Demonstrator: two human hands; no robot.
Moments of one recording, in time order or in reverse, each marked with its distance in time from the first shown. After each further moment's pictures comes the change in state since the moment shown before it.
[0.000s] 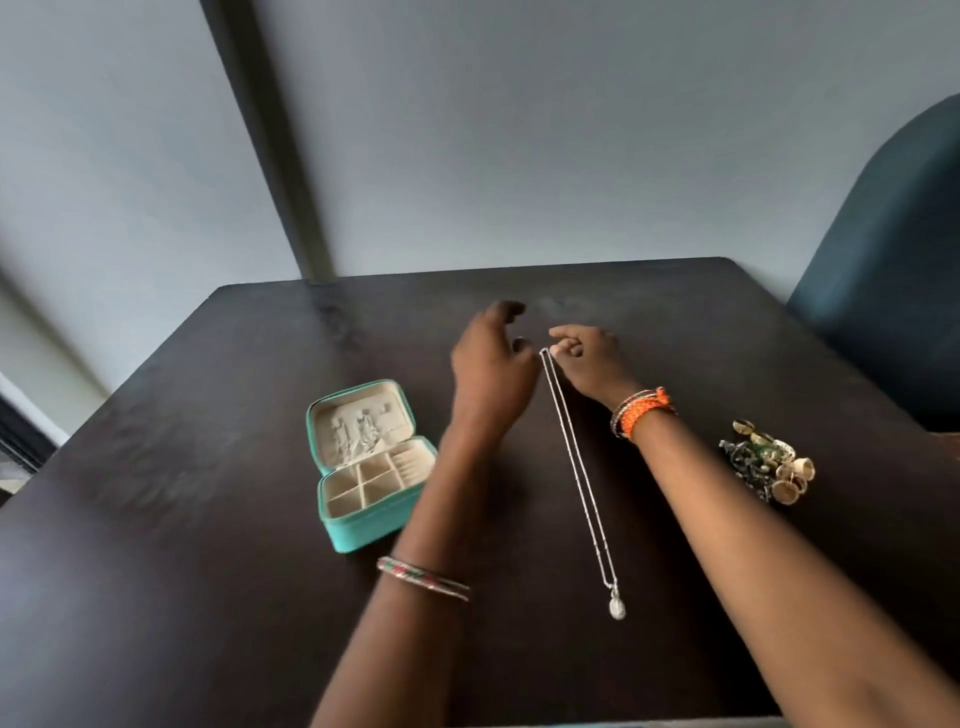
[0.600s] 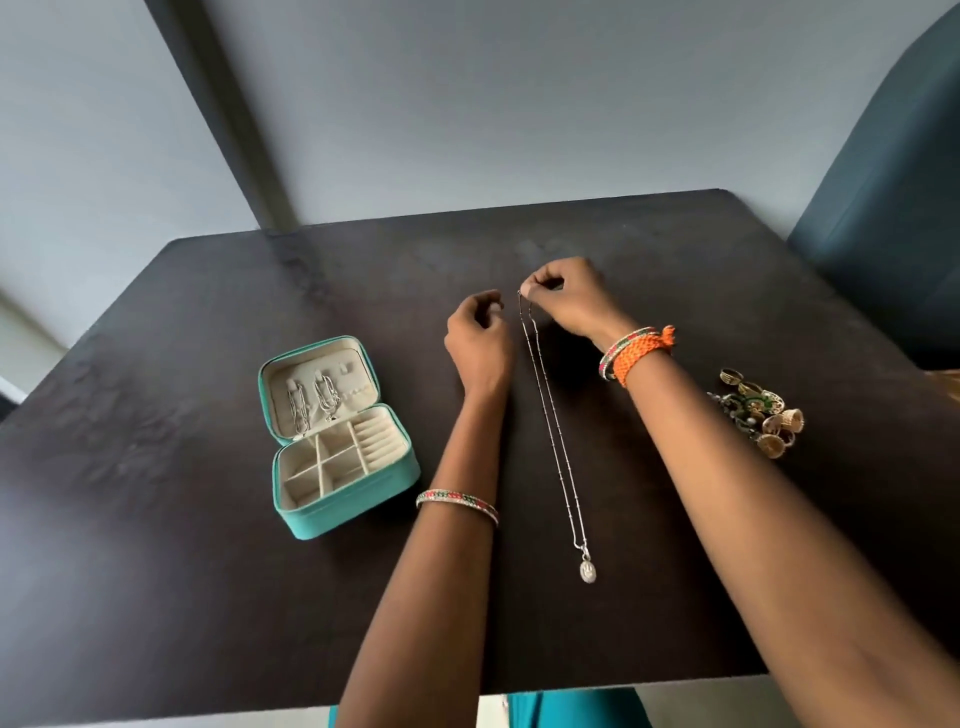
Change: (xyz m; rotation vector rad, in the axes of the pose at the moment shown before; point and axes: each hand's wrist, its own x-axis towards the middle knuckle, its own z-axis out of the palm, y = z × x) left_hand 0.016 -0.048 0.075 -0.344 0.208 -0.390; right_hand 0.014 0.001 -0.010 0.112 -0.042 0.020
